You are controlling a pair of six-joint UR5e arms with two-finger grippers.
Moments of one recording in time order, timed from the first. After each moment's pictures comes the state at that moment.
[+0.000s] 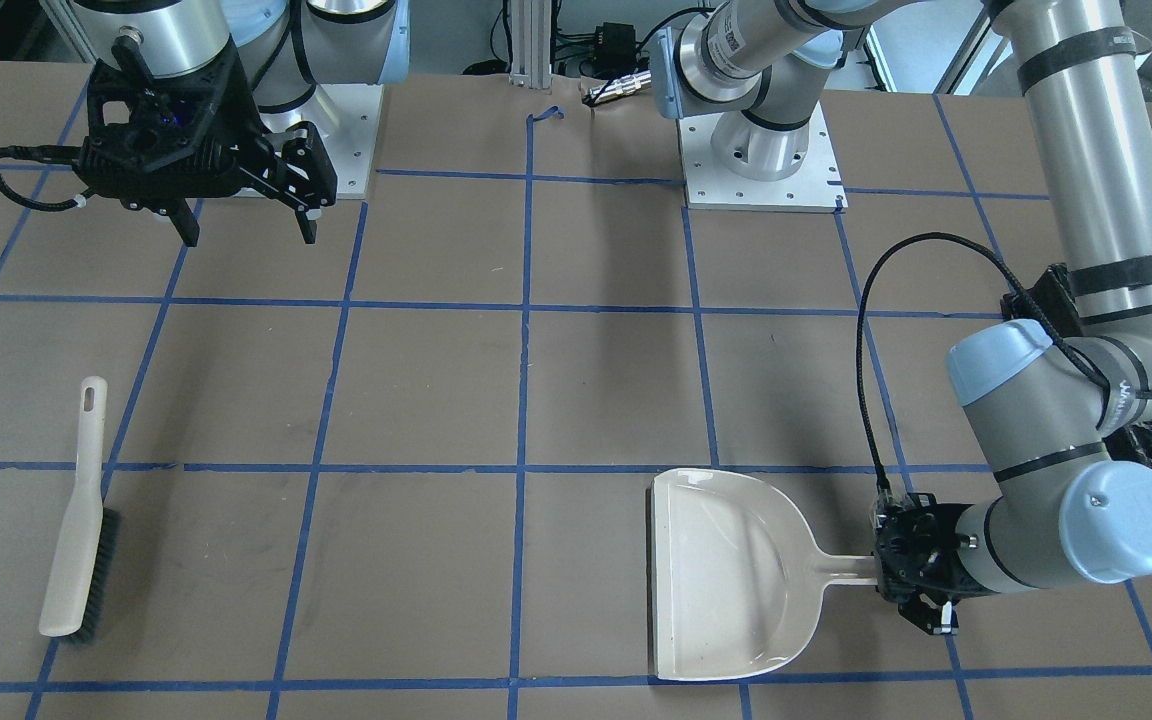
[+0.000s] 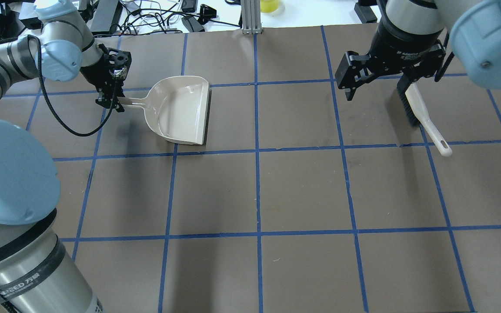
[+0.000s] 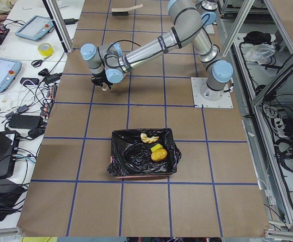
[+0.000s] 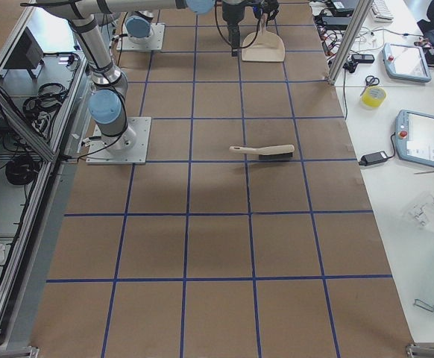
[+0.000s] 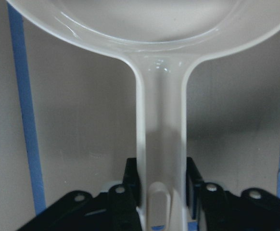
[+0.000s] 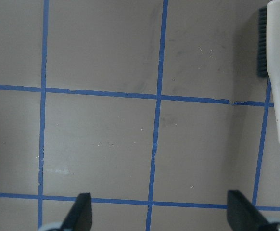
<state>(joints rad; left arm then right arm) -1.34 -2.22 -1.35 -1.27 1.55 1.82 1.63 -1.59 1.55 -1.59 -1.60 -0.02</state>
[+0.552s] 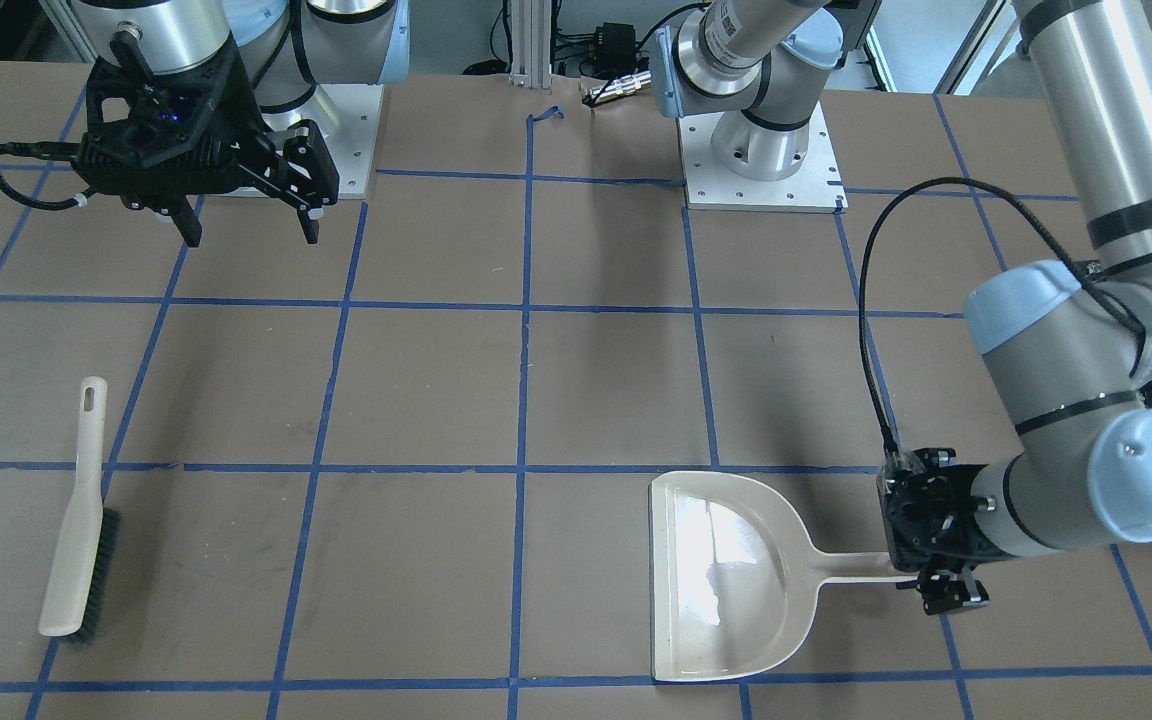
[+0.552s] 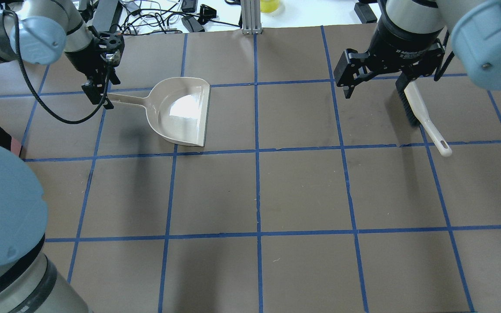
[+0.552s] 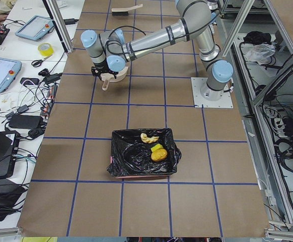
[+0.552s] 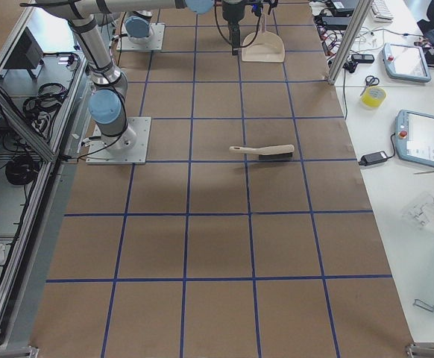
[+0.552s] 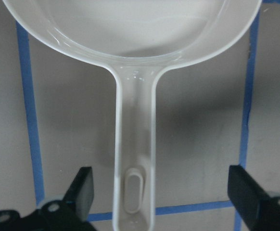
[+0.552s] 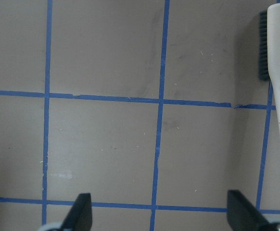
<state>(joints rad) -1.37 -2.06 -1.33 -1.46 1.54 1.69 1.63 -1.60 1.55 -1.60 -1.59 0.01</state>
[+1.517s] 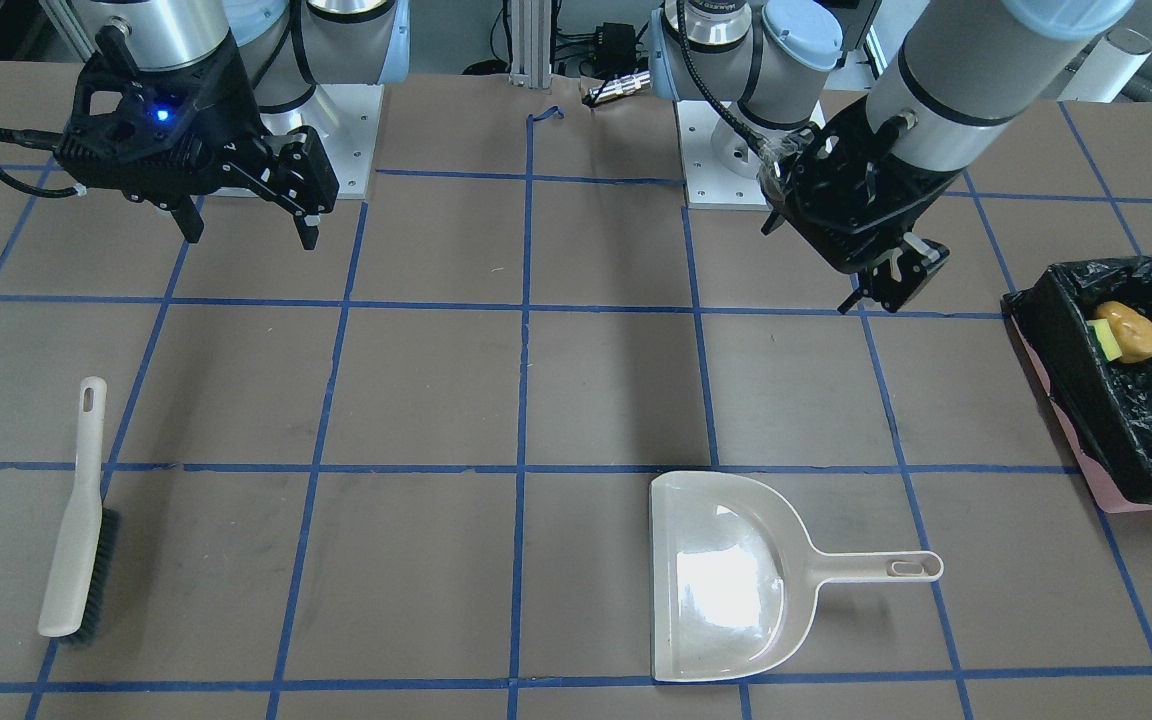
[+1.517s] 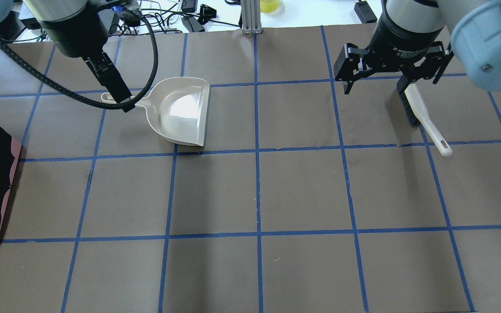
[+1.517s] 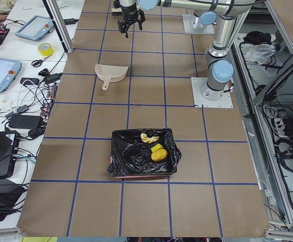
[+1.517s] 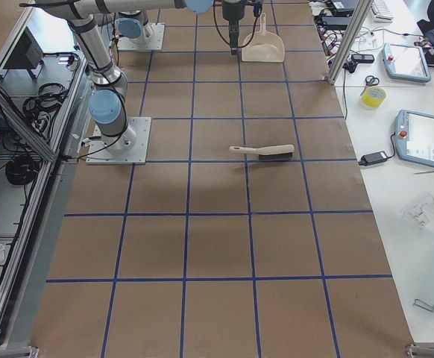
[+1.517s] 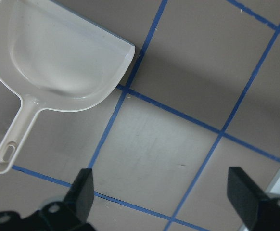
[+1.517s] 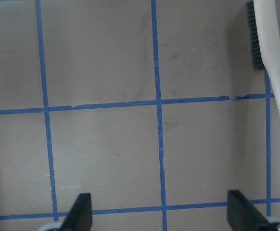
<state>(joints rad) -1.56 -1.66 -1.39 -1.79 1.54 0.85 1.63 -1.60 1.56 -1.61 -1.59 0.11</state>
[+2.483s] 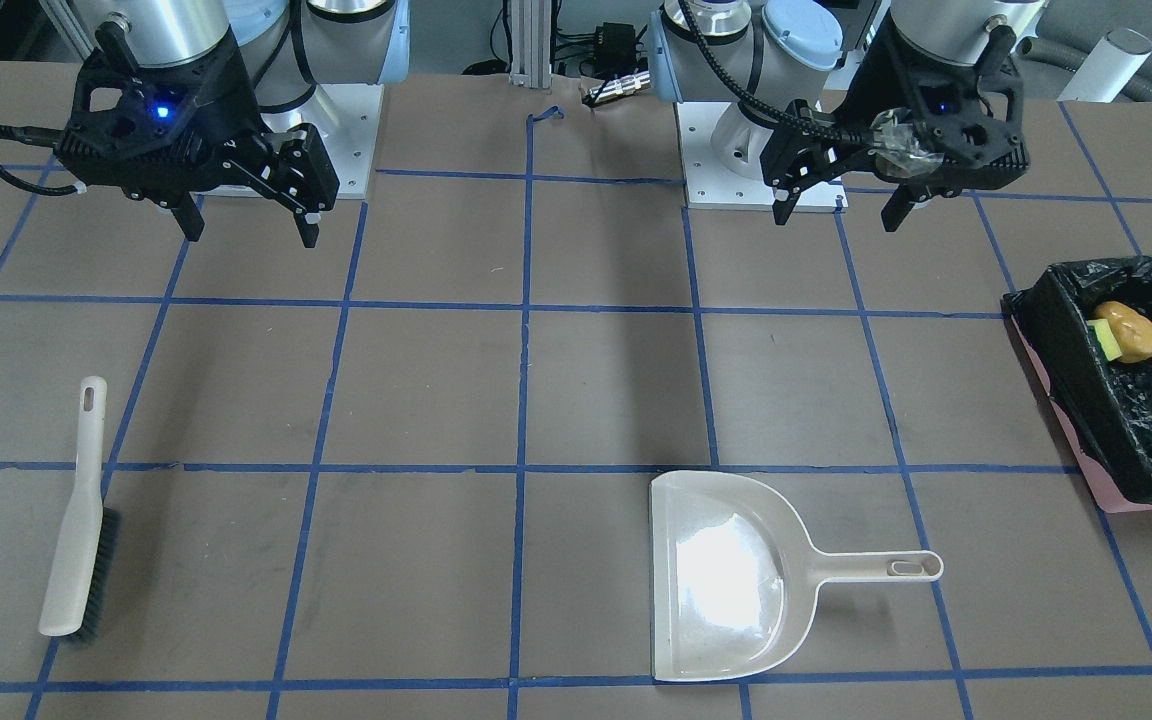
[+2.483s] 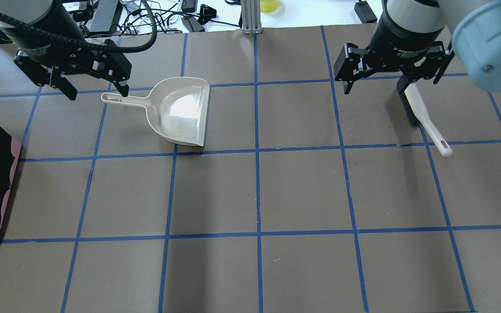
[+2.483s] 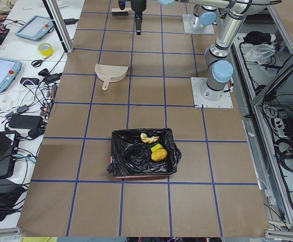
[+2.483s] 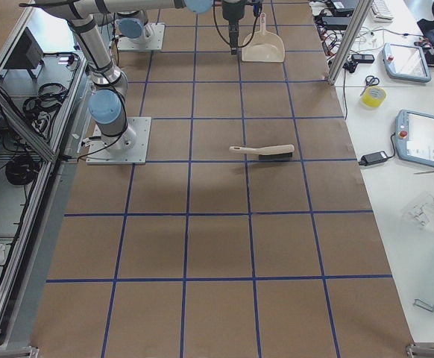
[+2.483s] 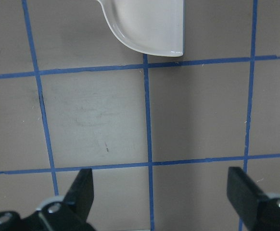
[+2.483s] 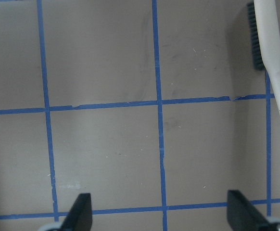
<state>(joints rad) -1.53 -1.55 -1.45 -1.70 1.55 -0.02 1.63 -1.60 1.56 -1.61 -1.58 0.11</state>
